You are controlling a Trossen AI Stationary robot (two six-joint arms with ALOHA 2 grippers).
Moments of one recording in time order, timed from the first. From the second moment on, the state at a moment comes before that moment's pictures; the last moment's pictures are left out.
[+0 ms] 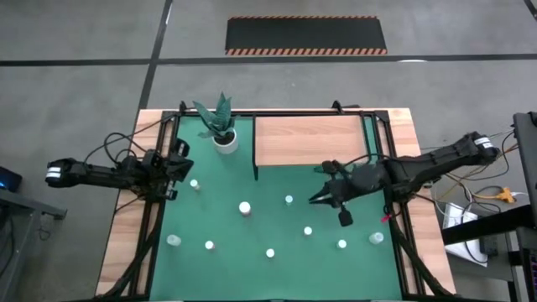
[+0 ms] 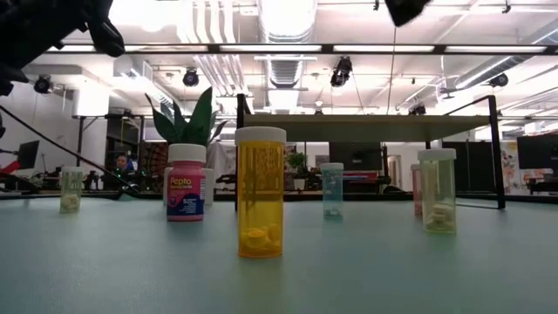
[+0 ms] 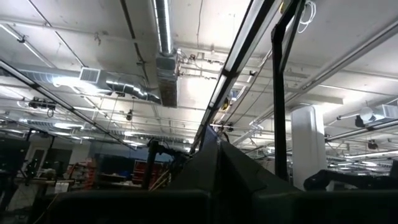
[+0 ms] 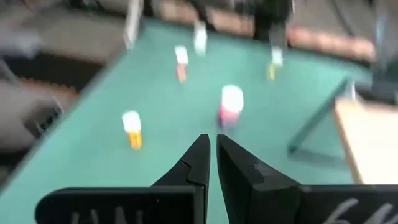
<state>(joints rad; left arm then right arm) 0.00 0.50 0.01 1.14 0.01 -0.13 0.28 1.11 0.87 -0.26 0.06 -0.05</state>
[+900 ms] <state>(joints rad) 0.00 0.48 0.01 1.14 0.00 -0.12 0.32 1.71 1.30 -0.68 0.39 0.10</state>
